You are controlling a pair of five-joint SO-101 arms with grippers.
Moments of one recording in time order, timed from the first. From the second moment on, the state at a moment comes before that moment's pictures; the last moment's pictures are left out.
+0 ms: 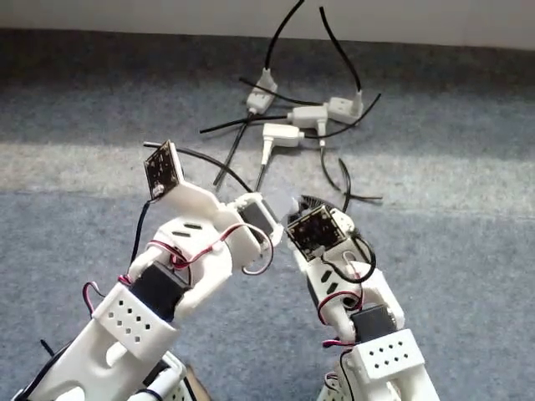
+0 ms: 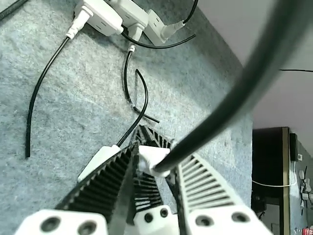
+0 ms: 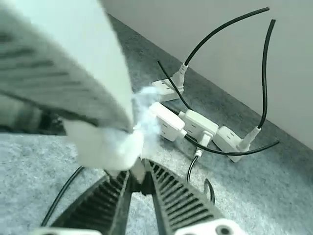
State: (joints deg) left arm 32.4 -56.0 51.5 43.5 66.3; right arm -20.9 -71.9 86.3 11.9 26.0
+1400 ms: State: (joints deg) left arm 33.0 -56.9 64.5 28.0 66.0; right arm -23.1 -71.4 86.4 14.5 26.0
